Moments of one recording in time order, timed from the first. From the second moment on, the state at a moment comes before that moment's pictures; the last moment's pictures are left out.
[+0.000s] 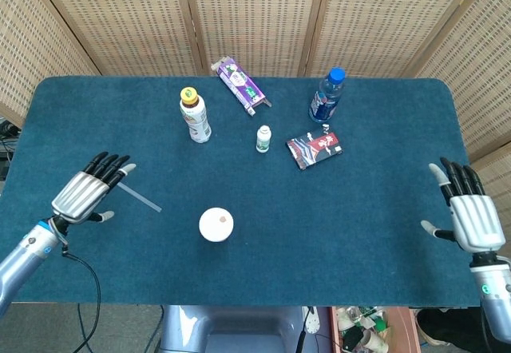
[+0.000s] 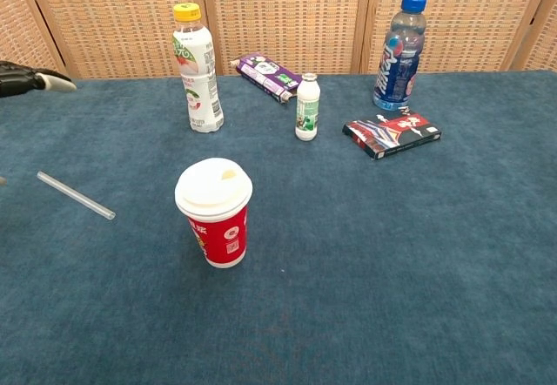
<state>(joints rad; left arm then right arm) -0.54 -1.23 -0.02 -1.25 1.71 1.09 -0.13 0.34 -1.09 -0.05 -1.56 -1.34 1.52 0.04</state>
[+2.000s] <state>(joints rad) -0.74 -1.54 0.10 -0.90 1.65 0.85 -0.22 0.18 -1.15 0.10 -1.51 -1.41 1.47 0.16</state>
